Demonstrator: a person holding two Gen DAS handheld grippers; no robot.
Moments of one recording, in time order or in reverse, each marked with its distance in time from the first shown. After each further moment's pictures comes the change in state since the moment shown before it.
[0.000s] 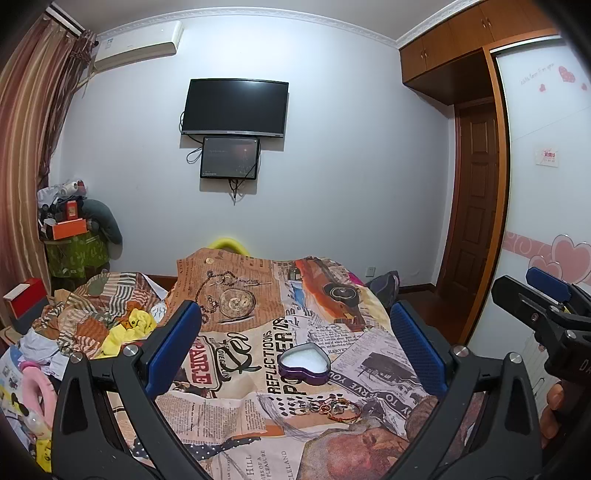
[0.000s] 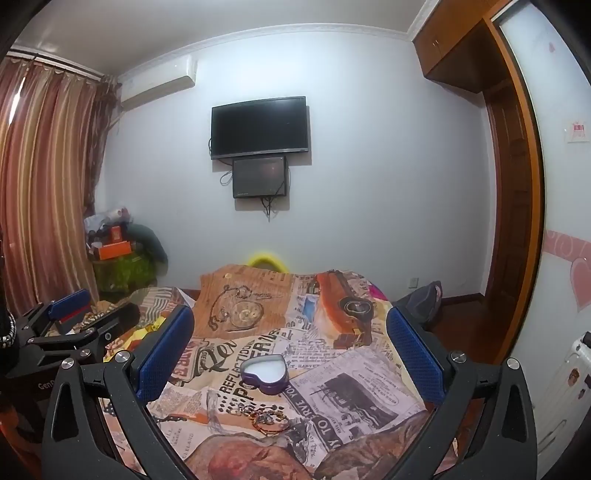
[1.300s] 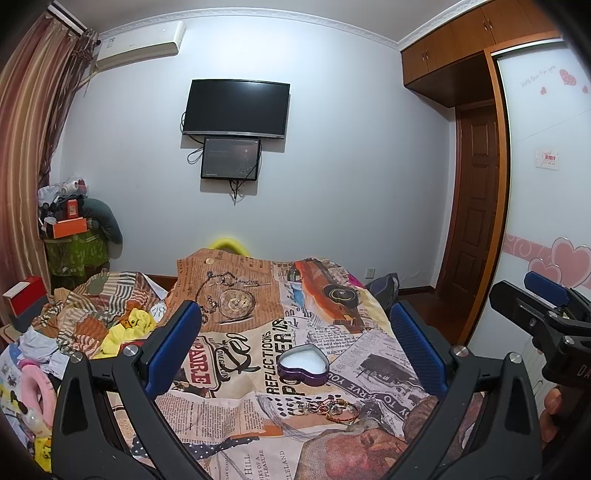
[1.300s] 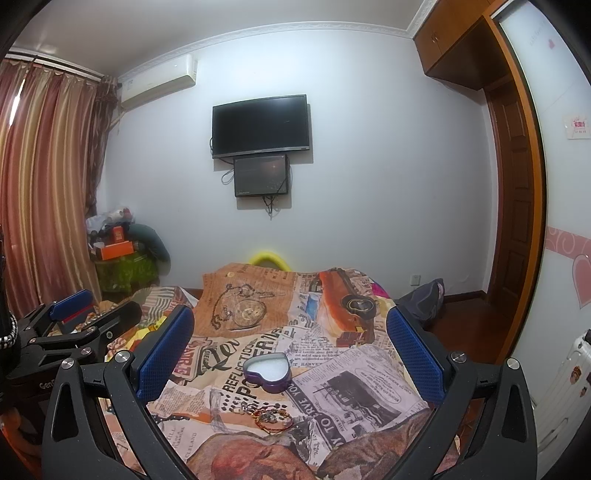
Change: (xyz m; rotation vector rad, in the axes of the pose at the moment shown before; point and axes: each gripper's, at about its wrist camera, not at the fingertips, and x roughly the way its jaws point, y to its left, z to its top) left arm 0.001 0.000 -0.001 -0.006 -0.003 -0.002; right arm -0.001 -0.001 -0.001 0.010 0.006 0.009
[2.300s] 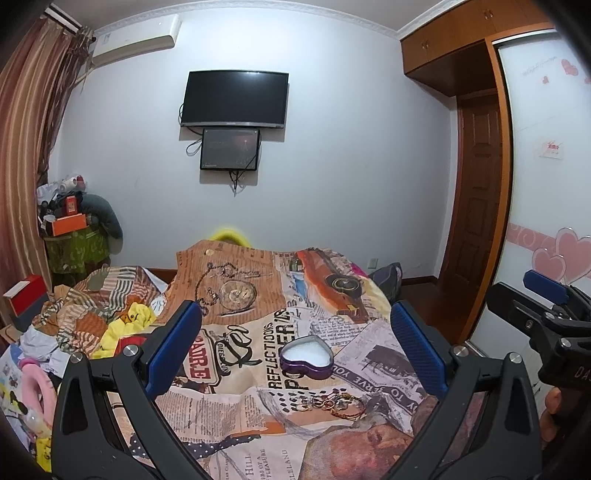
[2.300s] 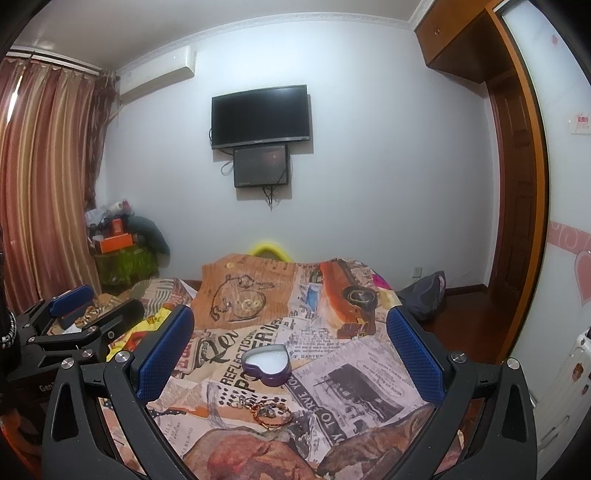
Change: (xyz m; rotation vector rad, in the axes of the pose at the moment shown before) left arm 0.020 0.003 -0.010 0.007 0.043 0.015; right arm 0.013 -0.003 -0.006 0.004 0.043 0.002
